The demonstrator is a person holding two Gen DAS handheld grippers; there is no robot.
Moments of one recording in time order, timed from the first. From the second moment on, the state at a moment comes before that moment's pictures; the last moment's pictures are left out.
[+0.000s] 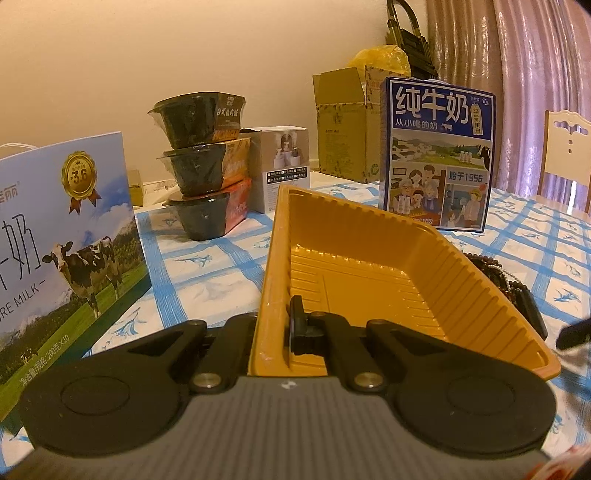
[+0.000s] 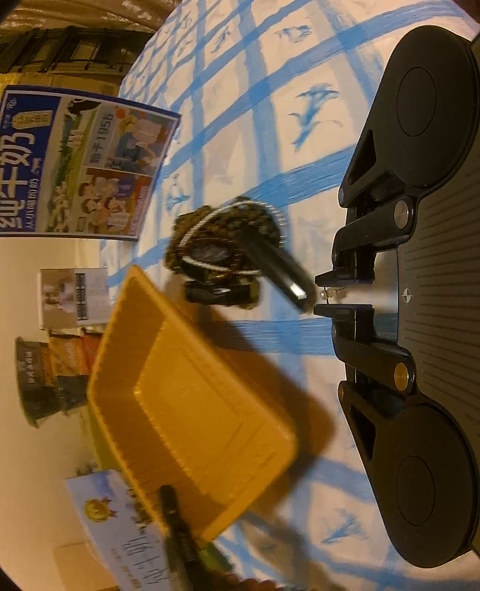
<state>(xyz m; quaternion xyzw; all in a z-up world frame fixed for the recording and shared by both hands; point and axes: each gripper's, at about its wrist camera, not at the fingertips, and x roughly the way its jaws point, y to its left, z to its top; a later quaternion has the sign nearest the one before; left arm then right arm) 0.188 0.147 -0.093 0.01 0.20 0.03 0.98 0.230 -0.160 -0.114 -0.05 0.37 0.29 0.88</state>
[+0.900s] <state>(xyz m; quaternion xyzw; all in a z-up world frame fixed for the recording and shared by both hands) 0.193 0.147 -0.090 0.02 0.21 0.03 0.98 0.240 -0.120 -0.080 0.02 0.34 0.34 0.88</state>
